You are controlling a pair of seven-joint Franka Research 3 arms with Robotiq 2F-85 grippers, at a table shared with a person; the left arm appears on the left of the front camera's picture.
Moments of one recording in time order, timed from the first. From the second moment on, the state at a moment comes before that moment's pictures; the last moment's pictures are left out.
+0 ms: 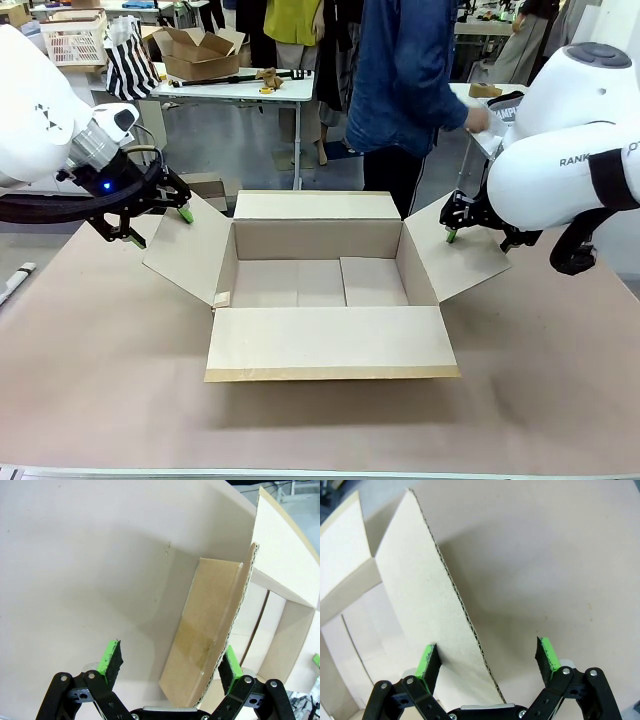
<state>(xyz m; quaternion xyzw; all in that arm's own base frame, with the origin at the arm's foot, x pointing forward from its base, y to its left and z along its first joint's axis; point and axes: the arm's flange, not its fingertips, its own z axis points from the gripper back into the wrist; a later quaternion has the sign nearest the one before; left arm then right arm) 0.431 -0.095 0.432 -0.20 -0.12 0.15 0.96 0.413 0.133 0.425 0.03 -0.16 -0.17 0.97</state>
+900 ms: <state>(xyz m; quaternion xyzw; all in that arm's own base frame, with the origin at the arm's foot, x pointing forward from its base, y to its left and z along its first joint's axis) 0.431 -0.095 0.432 -0.20 -0.12 0.15 0.96 0.413 0.133 0.425 0.03 -0.16 -0.17 0.97</state>
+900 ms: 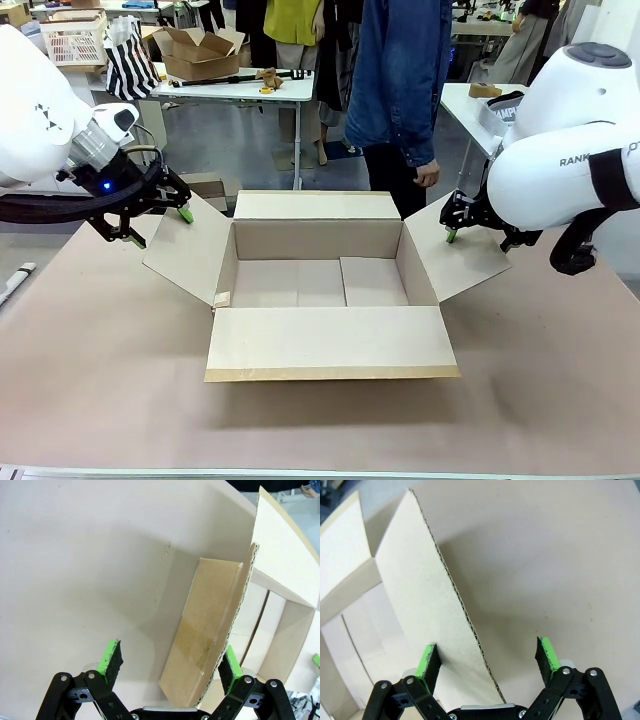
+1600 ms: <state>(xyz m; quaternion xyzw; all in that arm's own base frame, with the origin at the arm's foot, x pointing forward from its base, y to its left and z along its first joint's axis) 0.431 -0.095 0.432 -0.20 -0.12 0.15 0.96 0.413 0.133 0.425 0.03 -0.16 -0.17 0.97</state>
